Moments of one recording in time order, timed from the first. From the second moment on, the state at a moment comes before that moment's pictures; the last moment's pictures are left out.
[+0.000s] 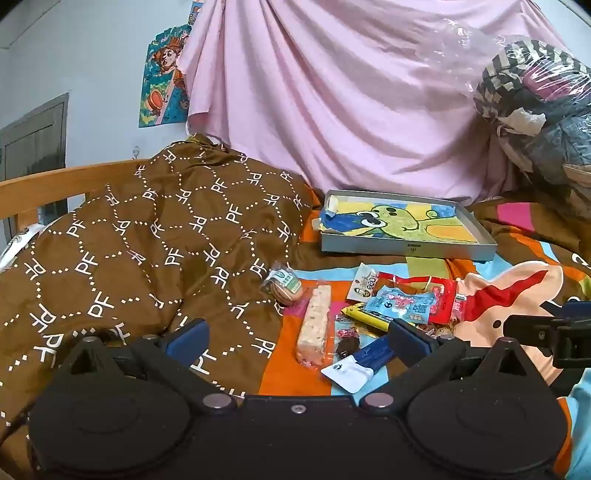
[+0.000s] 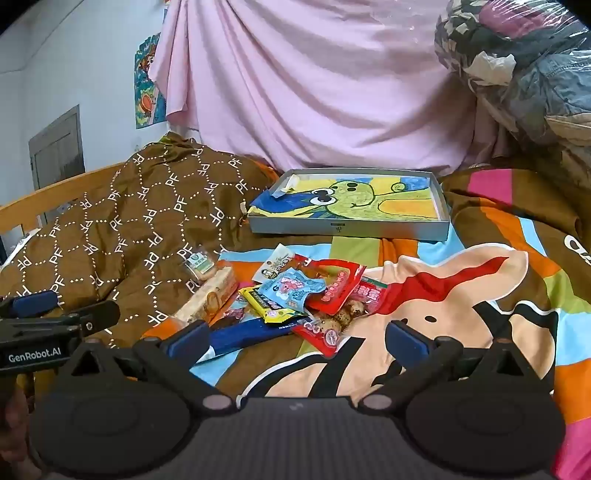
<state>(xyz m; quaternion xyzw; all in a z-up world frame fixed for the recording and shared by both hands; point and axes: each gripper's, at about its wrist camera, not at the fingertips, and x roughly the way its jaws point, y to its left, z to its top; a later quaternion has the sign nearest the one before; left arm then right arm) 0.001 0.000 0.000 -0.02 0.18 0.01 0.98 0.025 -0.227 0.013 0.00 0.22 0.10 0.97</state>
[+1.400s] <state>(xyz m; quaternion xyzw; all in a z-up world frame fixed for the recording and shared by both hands) 0.003 0.002 -0.004 -0.03 0.18 0.01 0.98 0.026 -0.228 0.012 0.01 0.23 0.10 0.97</state>
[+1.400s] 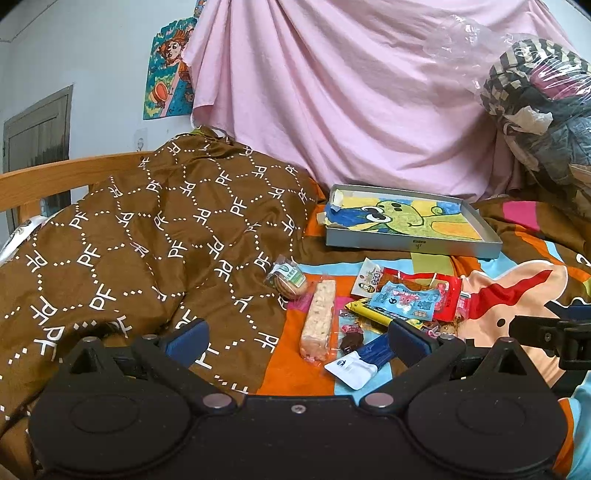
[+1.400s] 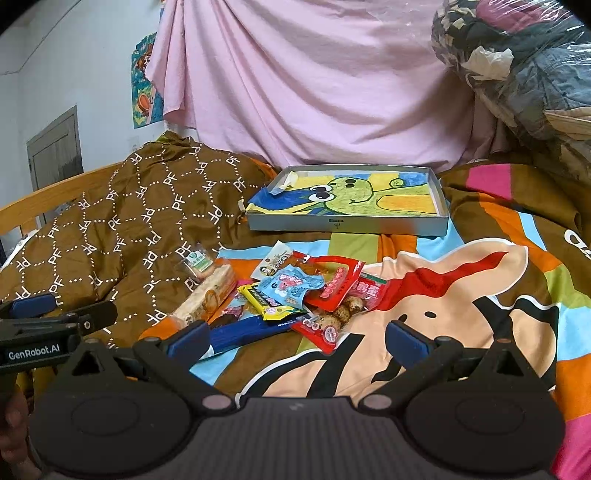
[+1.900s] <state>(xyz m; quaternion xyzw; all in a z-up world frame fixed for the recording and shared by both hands) 0.005 0.003 -0.005 -0.03 0.19 0.01 0.98 0.026 -0.226 0.010 0.01 0.23 0.10 0.97</state>
